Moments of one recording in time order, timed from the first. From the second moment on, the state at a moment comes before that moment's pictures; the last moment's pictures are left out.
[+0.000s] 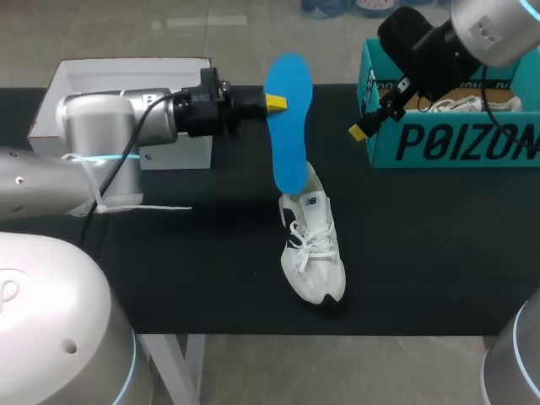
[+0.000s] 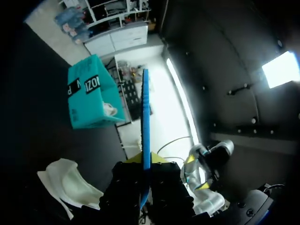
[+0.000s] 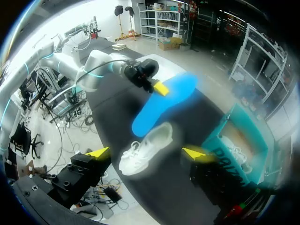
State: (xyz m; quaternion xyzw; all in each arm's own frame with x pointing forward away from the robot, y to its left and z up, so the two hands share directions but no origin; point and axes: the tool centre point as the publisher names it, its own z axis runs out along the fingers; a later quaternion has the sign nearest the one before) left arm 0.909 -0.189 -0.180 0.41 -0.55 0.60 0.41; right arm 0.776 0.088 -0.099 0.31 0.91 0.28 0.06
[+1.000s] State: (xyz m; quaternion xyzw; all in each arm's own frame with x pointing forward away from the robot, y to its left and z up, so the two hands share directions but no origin) left arm 0.854 -0.188 -0.177 0.26 -0.69 0.67 0.09; right arm 0.775 0.088 -0.099 0.31 0.91 0.28 0.06
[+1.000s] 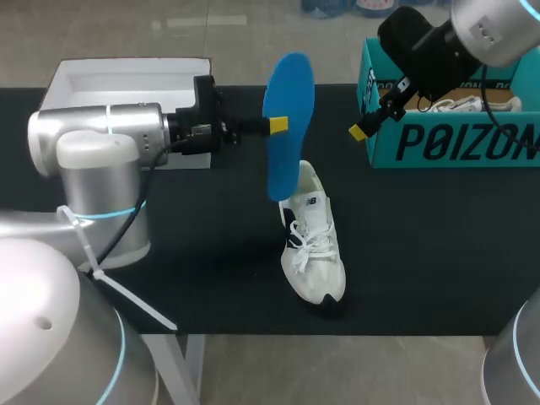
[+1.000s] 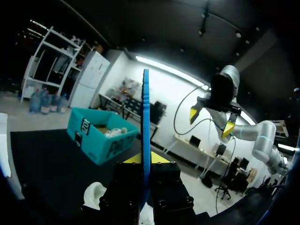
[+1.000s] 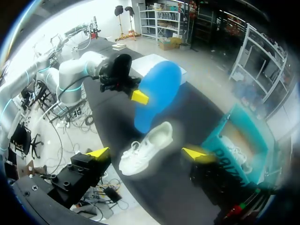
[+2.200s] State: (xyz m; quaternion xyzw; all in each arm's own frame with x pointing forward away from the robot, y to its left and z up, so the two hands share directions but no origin) left arm 0.859 -0.186 -0.177 0.19 -0.70 0.68 0.00; right arm 0.775 0.088 -0.099 0.31 0.91 0.28 0.06
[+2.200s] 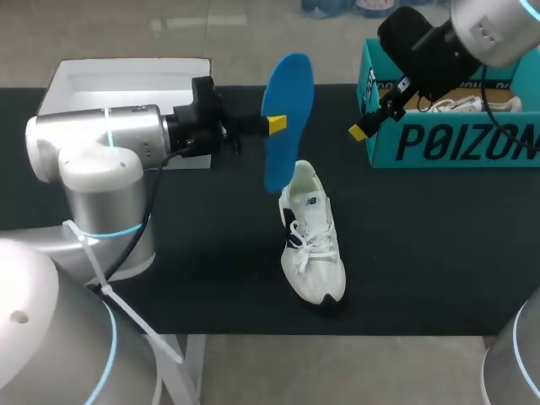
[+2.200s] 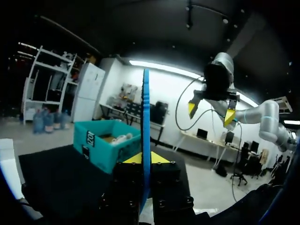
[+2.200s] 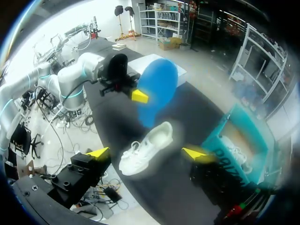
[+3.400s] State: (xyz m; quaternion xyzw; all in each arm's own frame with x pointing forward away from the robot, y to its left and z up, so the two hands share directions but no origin) left arm 0.868 -0.196 -0.167 0.08 -0.72 0.68 -0.09; right arm 0.776 0.088 -0.099 0.31 0.91 0.28 0.06
